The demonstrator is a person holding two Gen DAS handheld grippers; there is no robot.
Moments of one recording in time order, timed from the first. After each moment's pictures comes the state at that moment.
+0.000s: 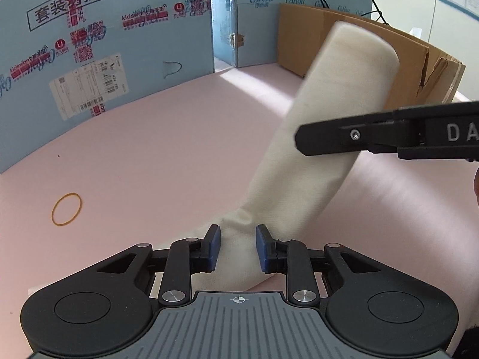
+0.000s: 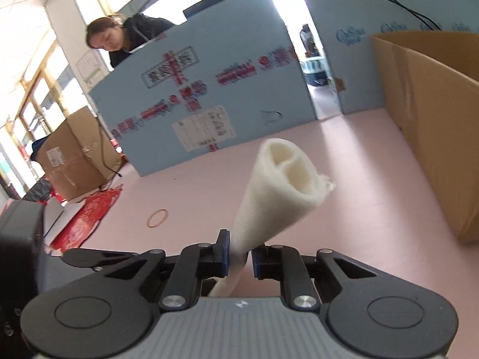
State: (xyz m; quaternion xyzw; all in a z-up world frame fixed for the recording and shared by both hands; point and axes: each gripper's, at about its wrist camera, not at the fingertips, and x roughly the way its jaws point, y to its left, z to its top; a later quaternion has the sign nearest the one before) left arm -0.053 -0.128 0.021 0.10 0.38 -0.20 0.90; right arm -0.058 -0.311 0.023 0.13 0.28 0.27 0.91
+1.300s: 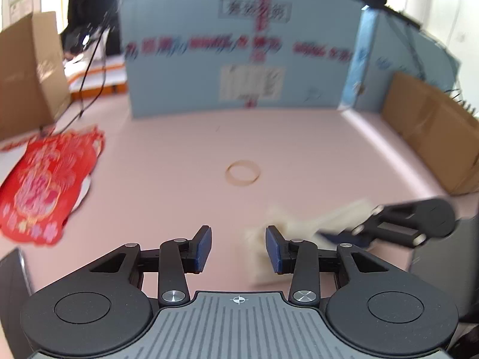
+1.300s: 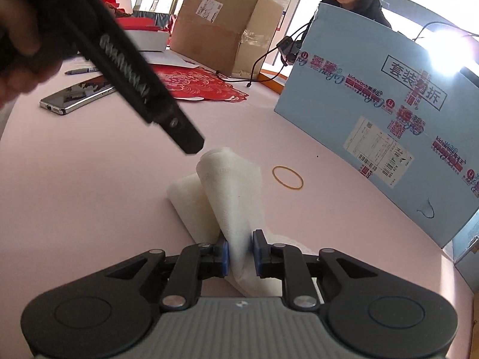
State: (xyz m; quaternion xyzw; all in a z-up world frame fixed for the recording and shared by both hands) left arm -0.099 0.029 0.082 -0.01 0.35 -0.09 0.93; right arm -0.105 -0.131 -0.027 -0.30 0.19 0.38 0.86
